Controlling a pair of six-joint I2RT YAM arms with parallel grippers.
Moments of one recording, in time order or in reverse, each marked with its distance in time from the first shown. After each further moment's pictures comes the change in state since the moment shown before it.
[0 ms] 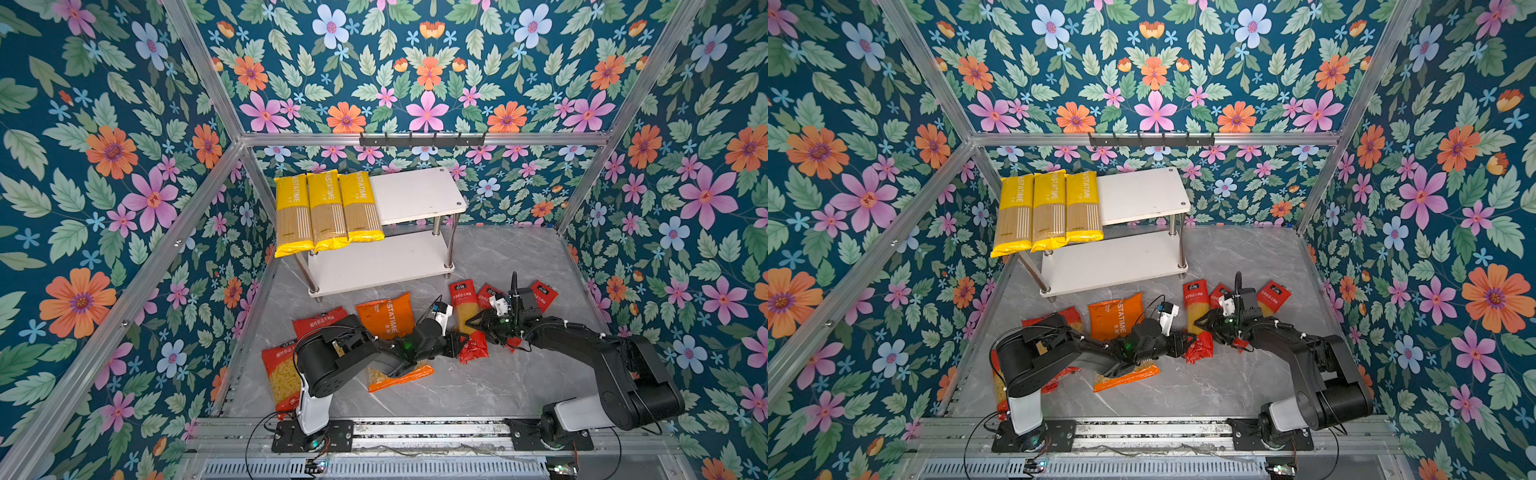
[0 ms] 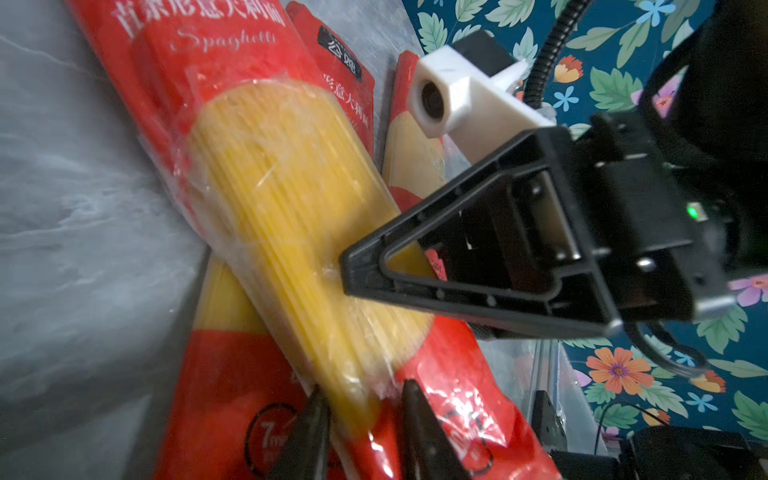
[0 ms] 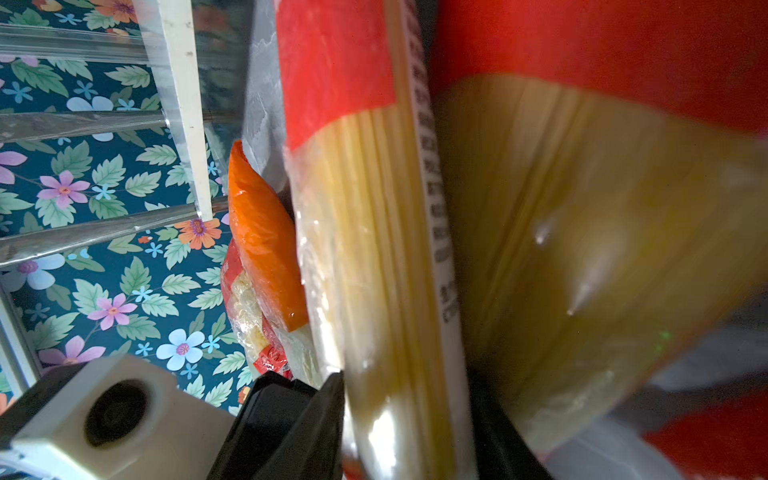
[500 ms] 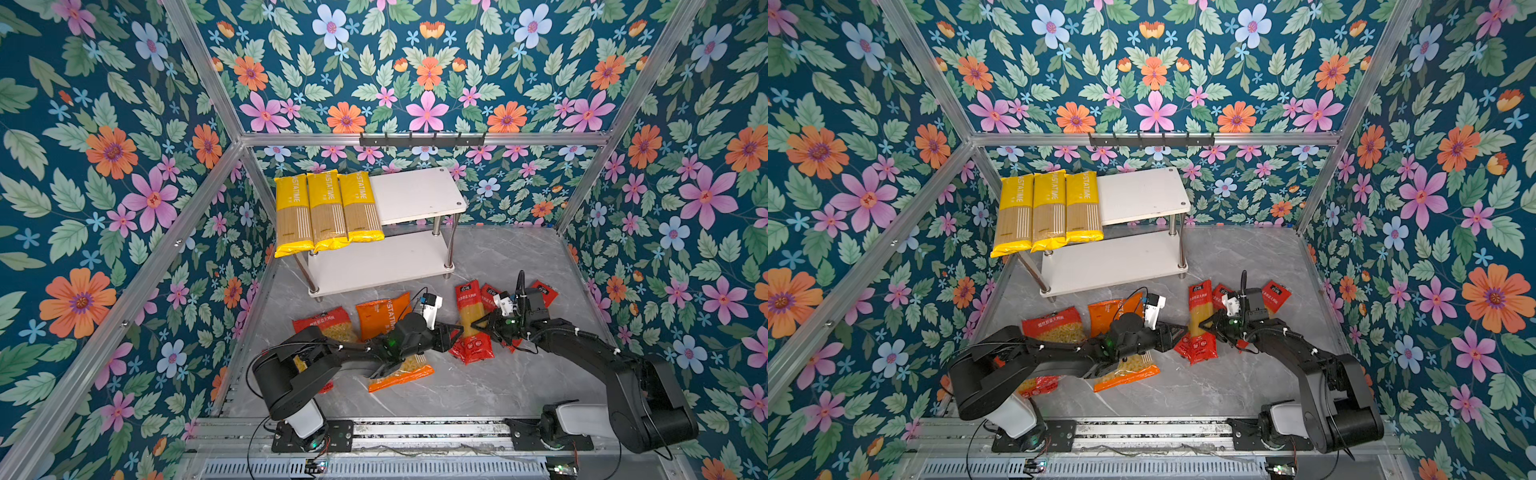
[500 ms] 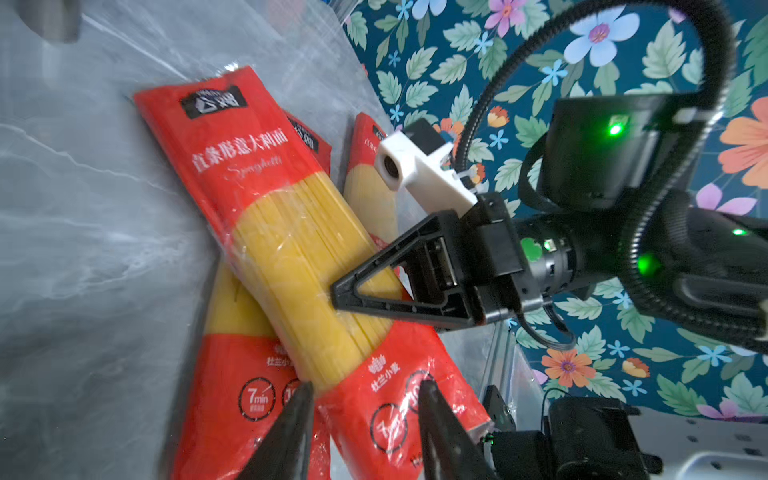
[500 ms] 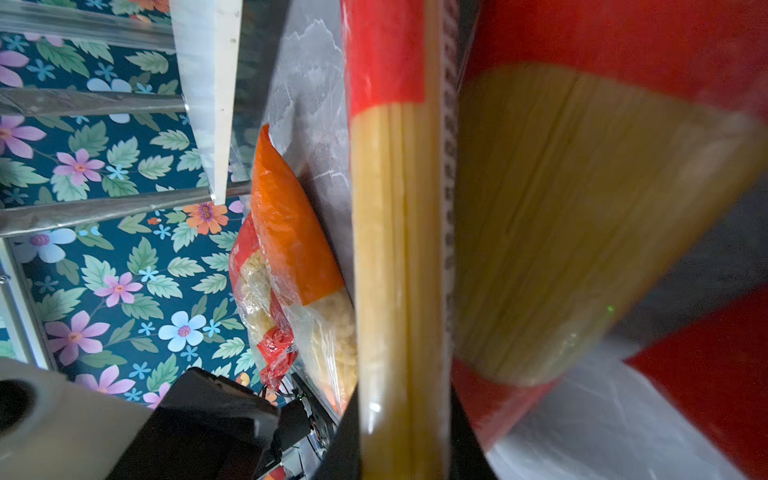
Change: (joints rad) left arm 0.050 -0.287 -0.099 -0.080 0.024 0.039; right arm -0.035 -0.162 -0.012 -0.106 -0.003 -0.052
